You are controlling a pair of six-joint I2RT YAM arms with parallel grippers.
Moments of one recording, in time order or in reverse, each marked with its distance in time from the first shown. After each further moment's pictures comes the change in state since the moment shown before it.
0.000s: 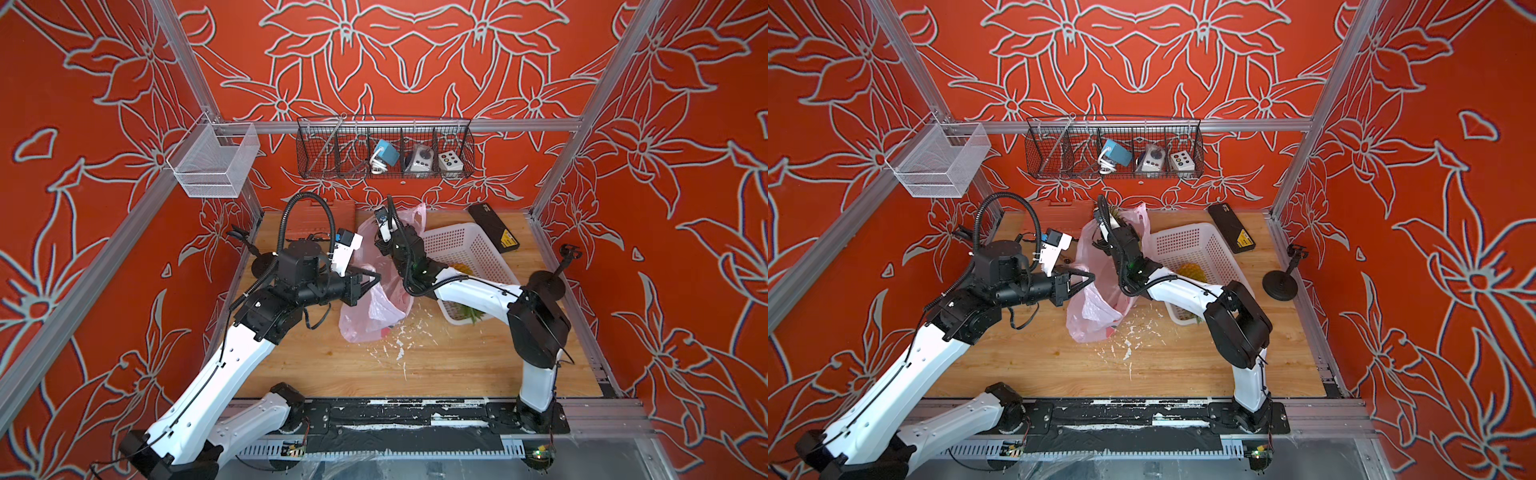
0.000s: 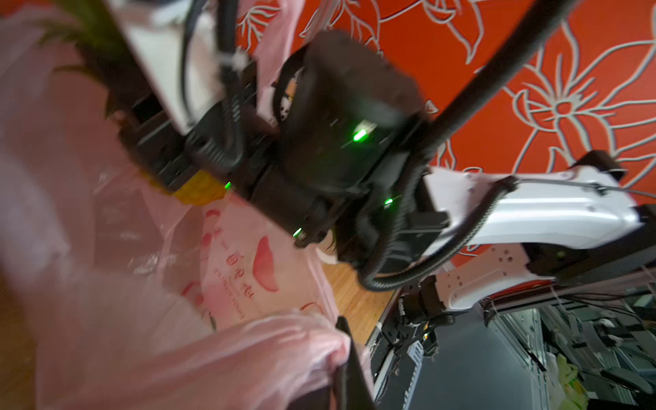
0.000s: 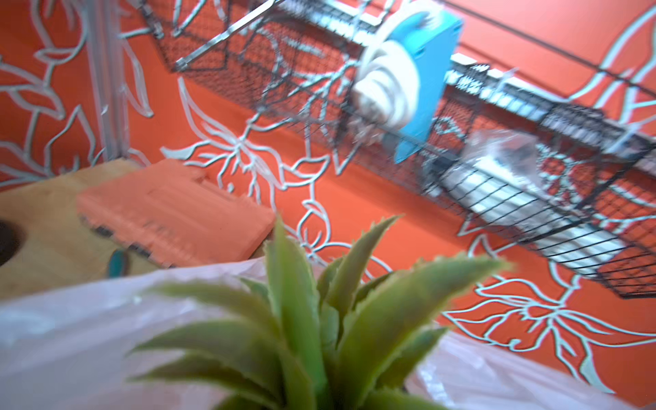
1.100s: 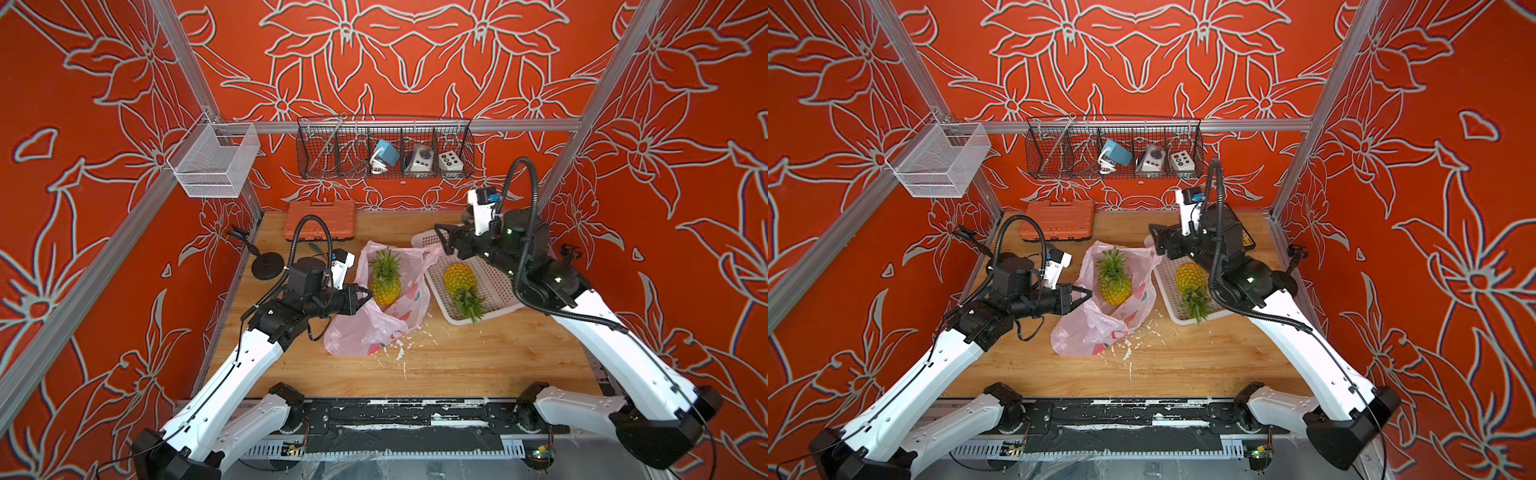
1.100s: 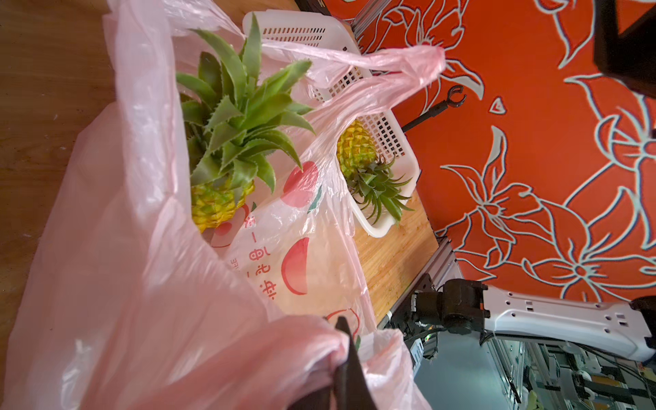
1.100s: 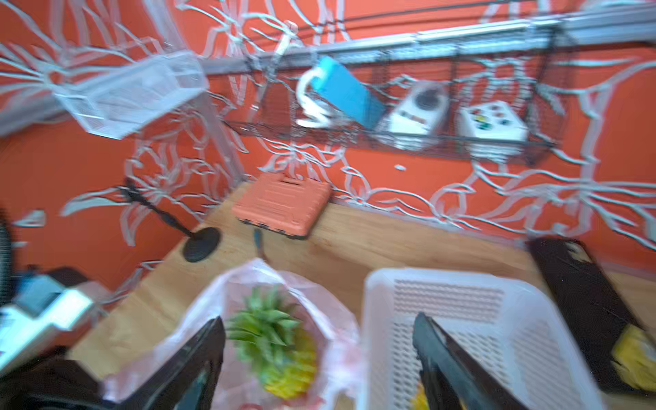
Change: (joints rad) left arm 0.051 -0.040 -0.205 0.053 0.004 -0.135; right arm -0.288 -0.700 -0.070 -0.912 -0.464 0.501
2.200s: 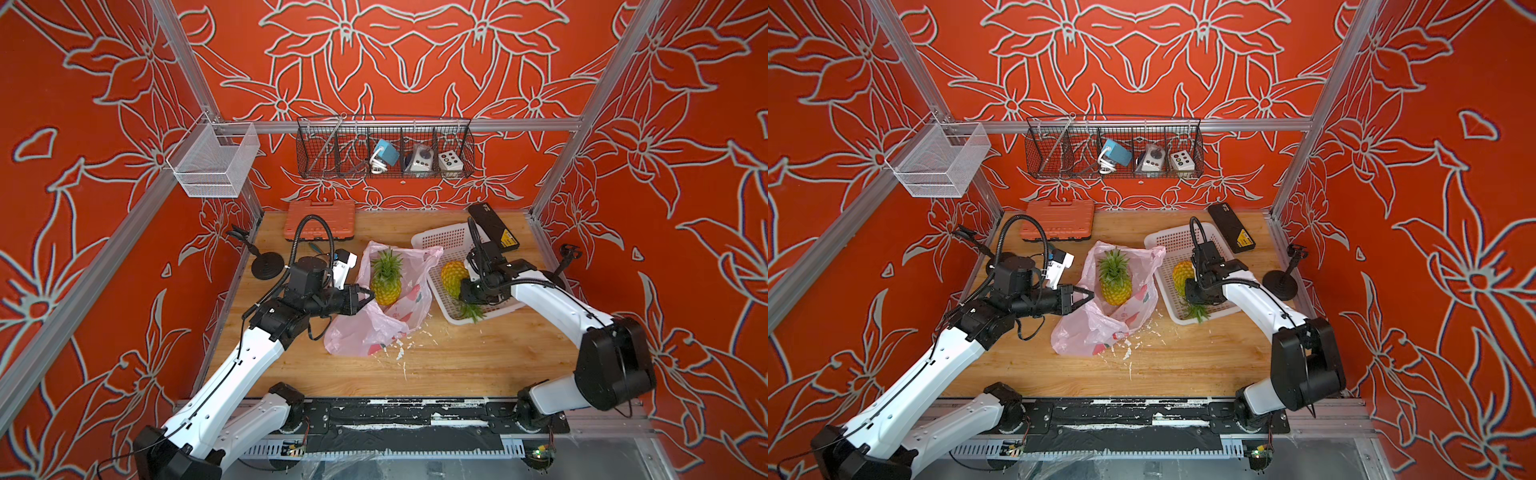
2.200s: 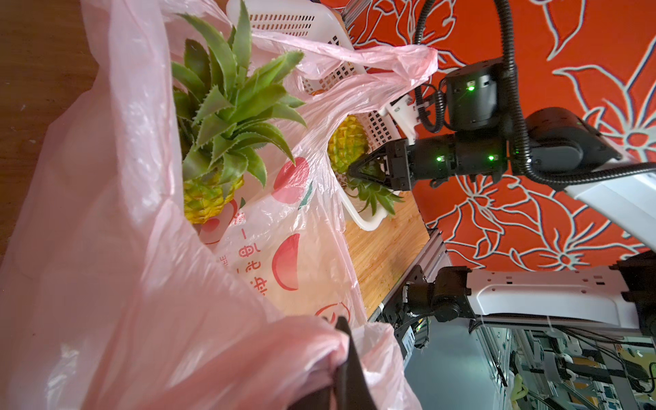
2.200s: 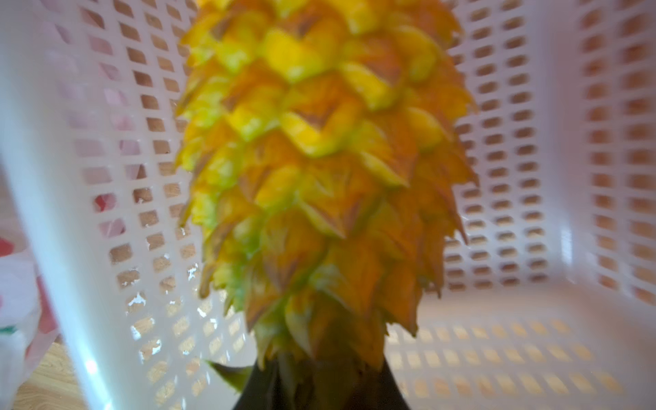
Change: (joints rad) left arm 0.002 0.011 0.000 0.003 0.040 -0.001; right arm -0.196 0.239 -0.293 -0.294 -0.151 0.075
